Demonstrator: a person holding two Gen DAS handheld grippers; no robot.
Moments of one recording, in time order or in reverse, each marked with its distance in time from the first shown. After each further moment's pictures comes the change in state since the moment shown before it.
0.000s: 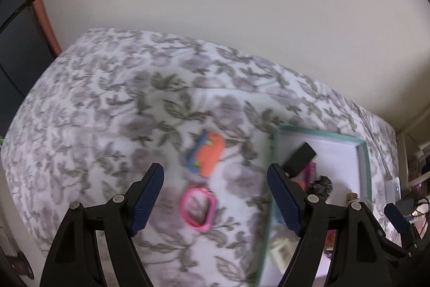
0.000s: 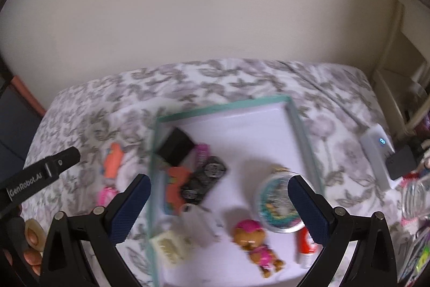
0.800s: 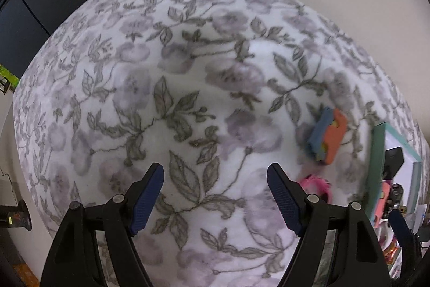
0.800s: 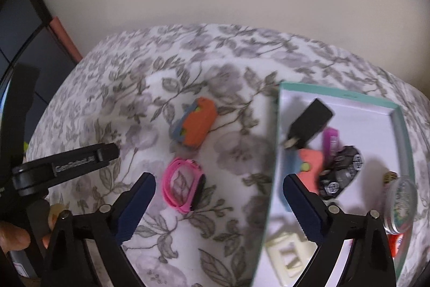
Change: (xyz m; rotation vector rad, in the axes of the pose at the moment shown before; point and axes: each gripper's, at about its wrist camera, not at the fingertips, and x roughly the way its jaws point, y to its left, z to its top) left arm 0.074 0.123 -0.025 -0.209 0.219 0.136; right arm 0.061 0.134 -0.040 -0.243 0.118 0.150
